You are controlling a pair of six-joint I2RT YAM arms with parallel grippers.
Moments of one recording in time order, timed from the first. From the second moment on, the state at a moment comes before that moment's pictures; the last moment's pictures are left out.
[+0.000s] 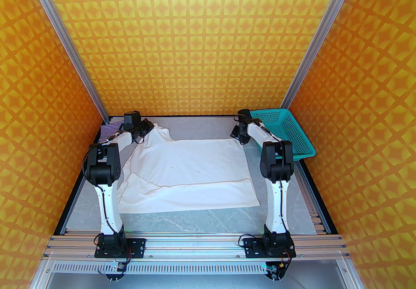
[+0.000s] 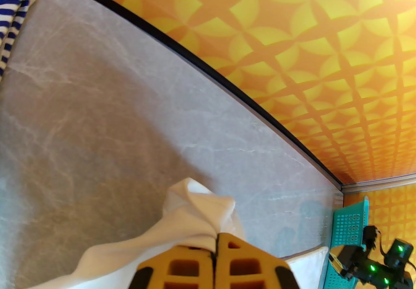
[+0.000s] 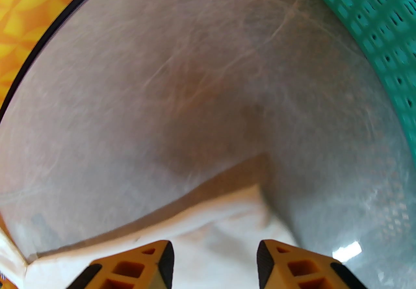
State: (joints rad) left arm 0.02 2.23 1.64 0.00 0.44 -0.73; right arm 0.08 2.36 1.96 -0.74 0.02 0.59
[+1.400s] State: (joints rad) left arm -0.04 2.40 1.95 -0.32 0.34 -0.50; right arm 0.08 2.42 2.03 -0.78 0.00 0.63
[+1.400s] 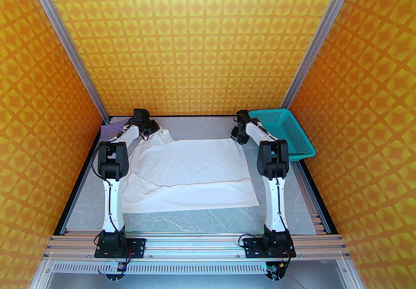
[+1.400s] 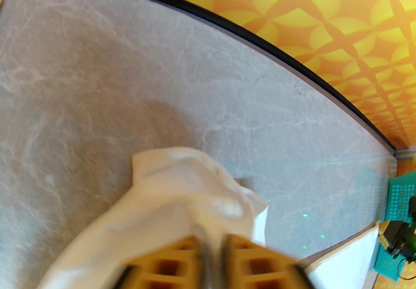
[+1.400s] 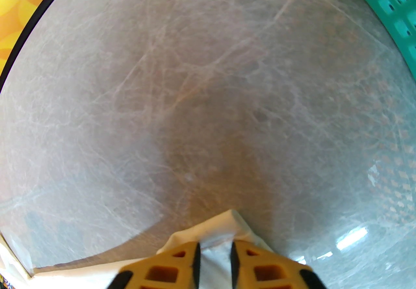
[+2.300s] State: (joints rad) left arm 0.01 2.23 1.73 -0.14 0.45 -0.52; right arm 0.05 2.43 2.07 -0.77 -0.01 0.60
